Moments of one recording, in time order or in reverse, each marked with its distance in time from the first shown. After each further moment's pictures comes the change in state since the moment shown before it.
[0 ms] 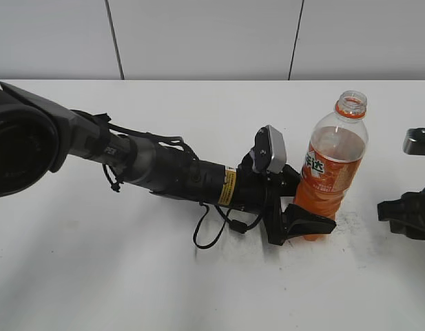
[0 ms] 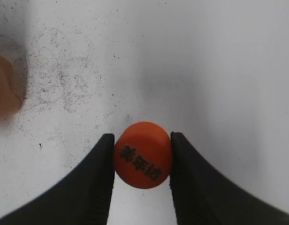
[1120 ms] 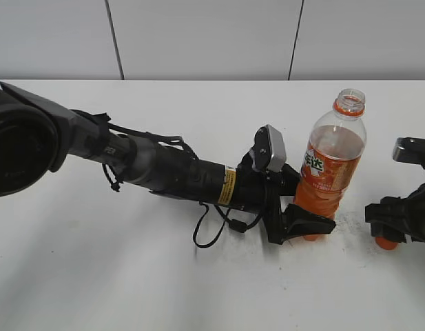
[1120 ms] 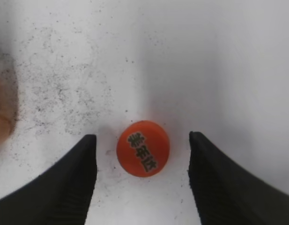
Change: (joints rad) left arm 0.000 0.000 -0.001 0.002 0.002 -0.019; right arm -0.002 0.142 0.000 0.059 -0.128 0.020
